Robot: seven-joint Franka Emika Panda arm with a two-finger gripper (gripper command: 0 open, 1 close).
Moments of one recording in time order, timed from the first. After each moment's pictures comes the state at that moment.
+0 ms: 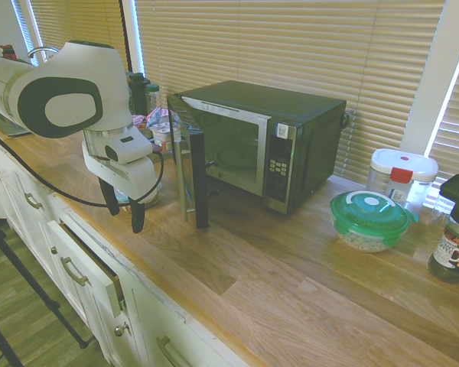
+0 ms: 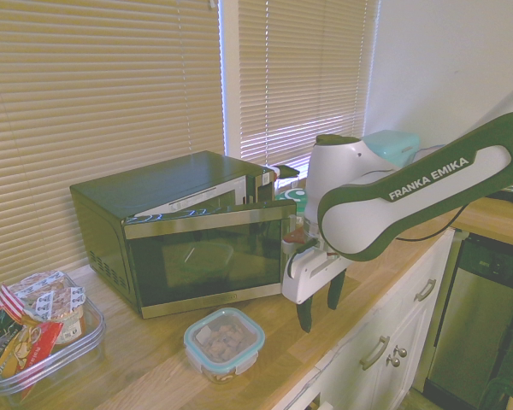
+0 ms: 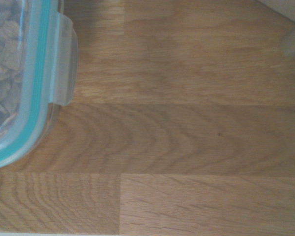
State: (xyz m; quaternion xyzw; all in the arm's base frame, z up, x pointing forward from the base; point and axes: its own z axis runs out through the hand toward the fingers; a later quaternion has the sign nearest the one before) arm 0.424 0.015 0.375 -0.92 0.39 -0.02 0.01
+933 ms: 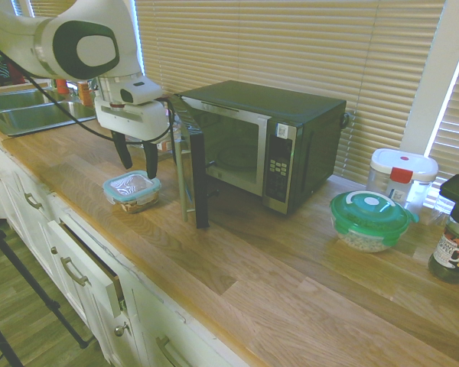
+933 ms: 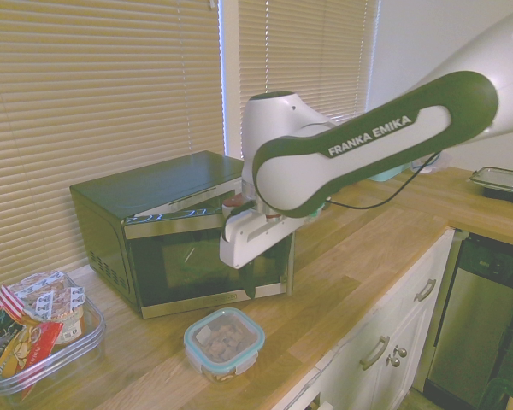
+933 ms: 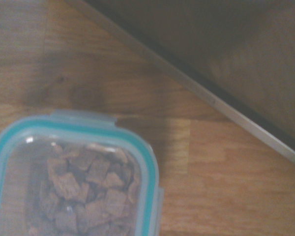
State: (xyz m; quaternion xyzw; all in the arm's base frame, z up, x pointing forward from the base) arm 0.526 0.078 0.454 -0.93 0.37 -0.05 0.00
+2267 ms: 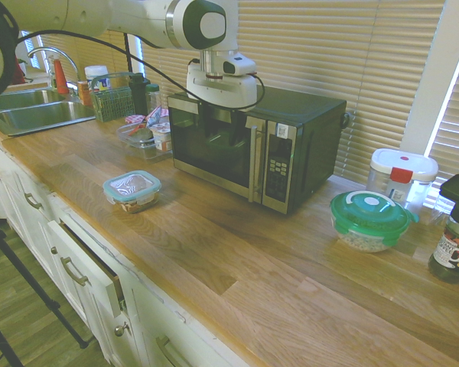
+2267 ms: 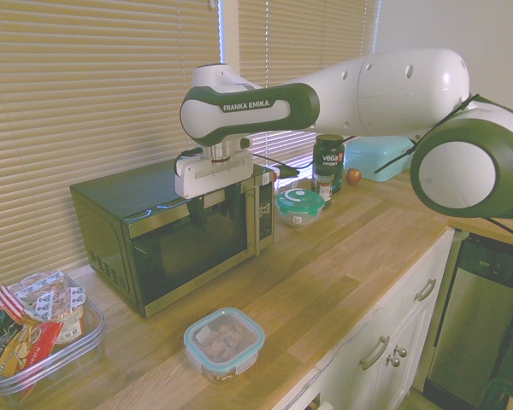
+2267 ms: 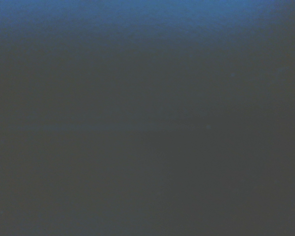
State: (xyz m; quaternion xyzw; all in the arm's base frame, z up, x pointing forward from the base) arm 0.720 0.010 0.490 -0.92 0.39 -0.01 0.00
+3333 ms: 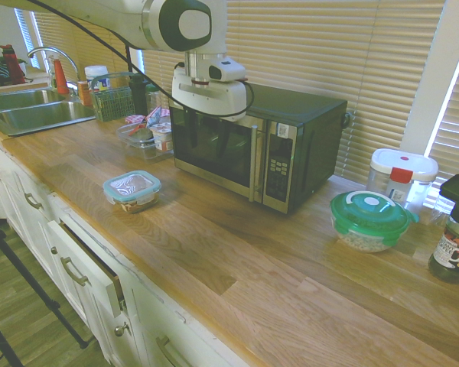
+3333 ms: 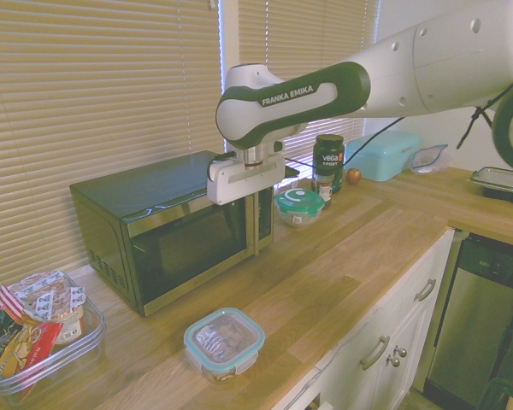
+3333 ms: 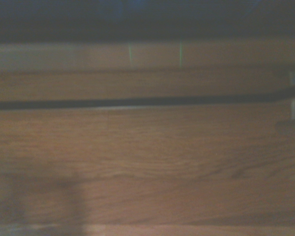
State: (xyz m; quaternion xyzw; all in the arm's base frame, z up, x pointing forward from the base) arm 0.632 -0.013 0.482 -0.92 0.40 -0.01 0.00
